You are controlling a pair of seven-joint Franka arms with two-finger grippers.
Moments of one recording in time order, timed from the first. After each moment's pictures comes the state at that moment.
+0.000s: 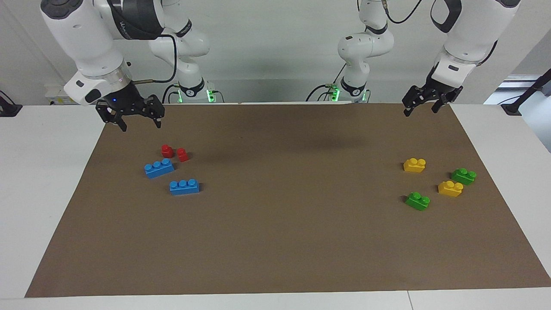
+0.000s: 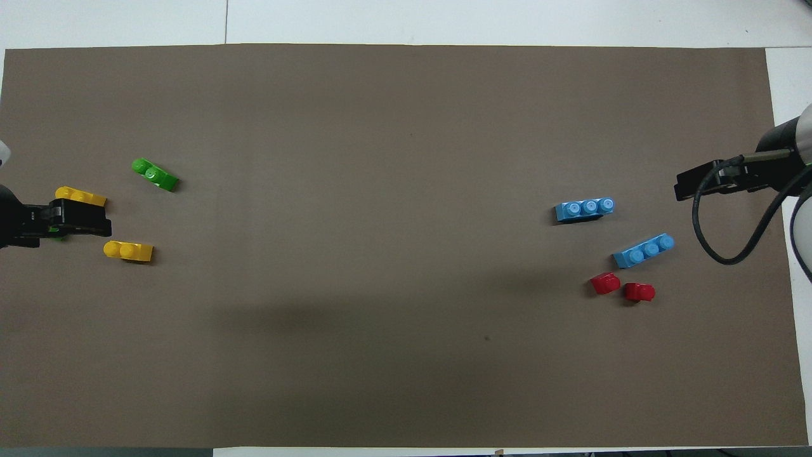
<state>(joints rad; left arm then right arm) 0.16 -0.15 -0.19 -1.80 -0.04 1.64 -0.09 0.06 0.03 -0.04 -1.60 0.01 1.59 -0.07</state>
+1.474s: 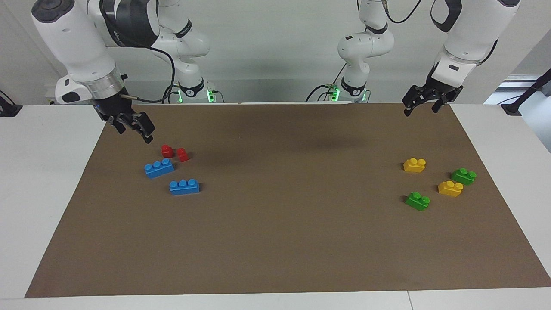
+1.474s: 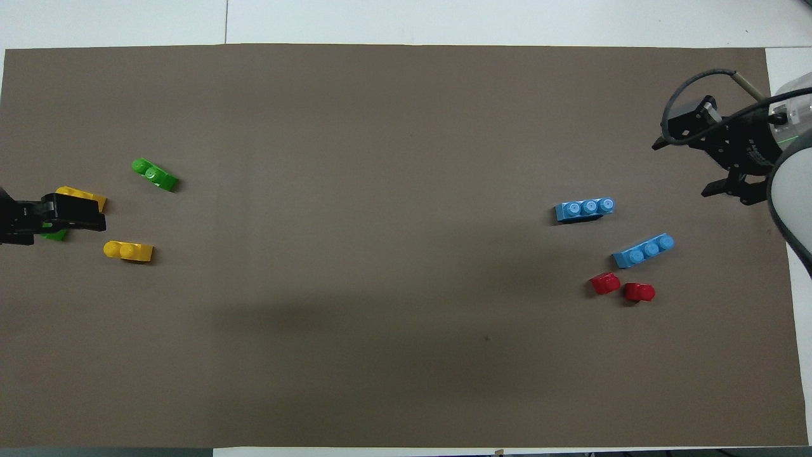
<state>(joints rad) 0.18 -0.15 -0.19 -1.81 -0.04 1.70 -0.18 0.01 0.15 -0.04 -1.60 0.26 1.72 0.92</state>
